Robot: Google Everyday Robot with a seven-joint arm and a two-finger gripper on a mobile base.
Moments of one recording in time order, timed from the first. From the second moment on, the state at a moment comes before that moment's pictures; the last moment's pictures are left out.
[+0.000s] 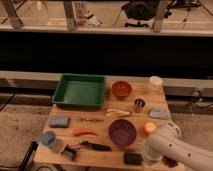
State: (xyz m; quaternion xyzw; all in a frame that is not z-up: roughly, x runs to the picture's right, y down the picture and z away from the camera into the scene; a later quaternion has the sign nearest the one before) arm 0.181 0.340 0.706 -0.36 -0.07 0.03 0.93
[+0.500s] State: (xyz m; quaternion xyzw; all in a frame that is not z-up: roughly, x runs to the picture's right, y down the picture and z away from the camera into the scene) arm 0.181 0.336 0.715 -0.36 -0.07 0.03 0.93
